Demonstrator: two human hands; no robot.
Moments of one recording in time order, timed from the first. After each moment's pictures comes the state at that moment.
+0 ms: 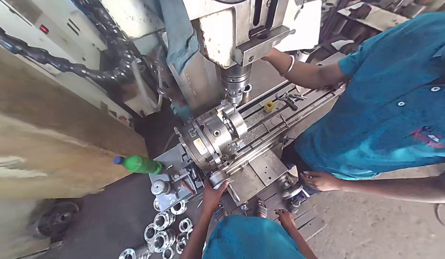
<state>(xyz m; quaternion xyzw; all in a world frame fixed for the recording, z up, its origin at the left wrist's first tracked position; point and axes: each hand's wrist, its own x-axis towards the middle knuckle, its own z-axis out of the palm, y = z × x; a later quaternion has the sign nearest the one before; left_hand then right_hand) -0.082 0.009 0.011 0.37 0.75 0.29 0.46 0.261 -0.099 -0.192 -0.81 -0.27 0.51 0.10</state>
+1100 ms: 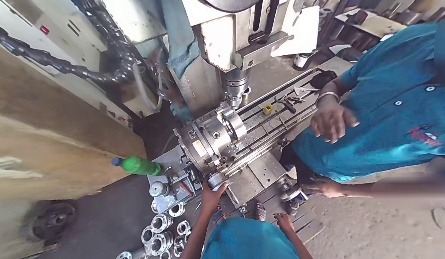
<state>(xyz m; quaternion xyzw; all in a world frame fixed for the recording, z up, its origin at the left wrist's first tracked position) -0.082 0.009 0.010 0.36 0.76 0.29 0.46 0.262 -0.104 -0.197 -0.81 -0.28 0.51 0.08</state>
